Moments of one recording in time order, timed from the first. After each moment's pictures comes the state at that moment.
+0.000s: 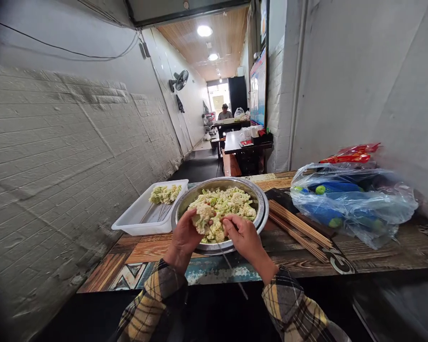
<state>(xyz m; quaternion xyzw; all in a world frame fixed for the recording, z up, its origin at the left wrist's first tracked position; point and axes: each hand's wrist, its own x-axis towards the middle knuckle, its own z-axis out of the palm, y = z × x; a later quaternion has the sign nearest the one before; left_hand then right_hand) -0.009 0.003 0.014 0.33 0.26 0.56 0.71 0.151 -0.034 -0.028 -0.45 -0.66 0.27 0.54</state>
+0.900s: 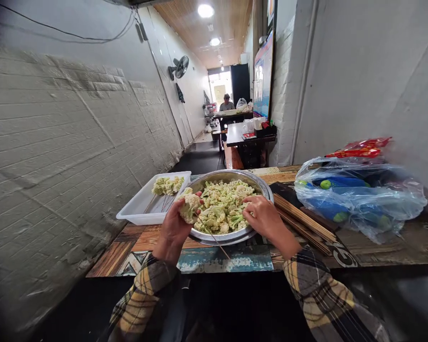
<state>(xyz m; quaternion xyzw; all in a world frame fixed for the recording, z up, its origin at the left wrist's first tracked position) -0.044 0.006 0.021 0.33 0.28 0.62 0.65 0.205 -0.016 -0.016 -0.51 -0.77 0.08 0.38</state>
